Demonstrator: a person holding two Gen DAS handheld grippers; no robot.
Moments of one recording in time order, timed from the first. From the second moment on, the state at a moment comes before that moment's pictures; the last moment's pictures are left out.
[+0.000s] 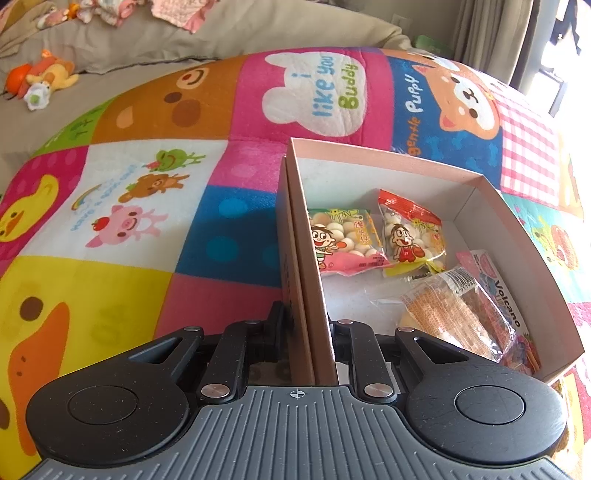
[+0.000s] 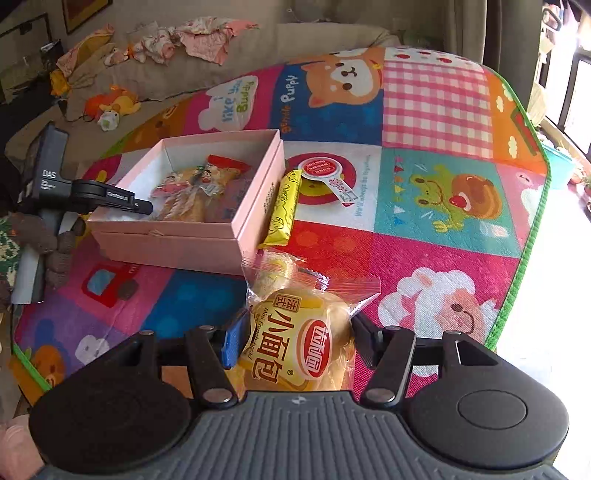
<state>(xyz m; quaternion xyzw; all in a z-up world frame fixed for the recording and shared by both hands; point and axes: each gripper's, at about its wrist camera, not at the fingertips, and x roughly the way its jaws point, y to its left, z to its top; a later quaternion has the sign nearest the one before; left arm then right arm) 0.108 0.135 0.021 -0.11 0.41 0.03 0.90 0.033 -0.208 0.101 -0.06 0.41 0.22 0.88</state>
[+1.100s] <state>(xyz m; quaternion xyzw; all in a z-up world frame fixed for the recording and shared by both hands) 0.104 0.140 0.019 -0.12 0.40 0.02 0.91 0.142 -0.023 0.190 -0.05 0.28 0.32 0.90</state>
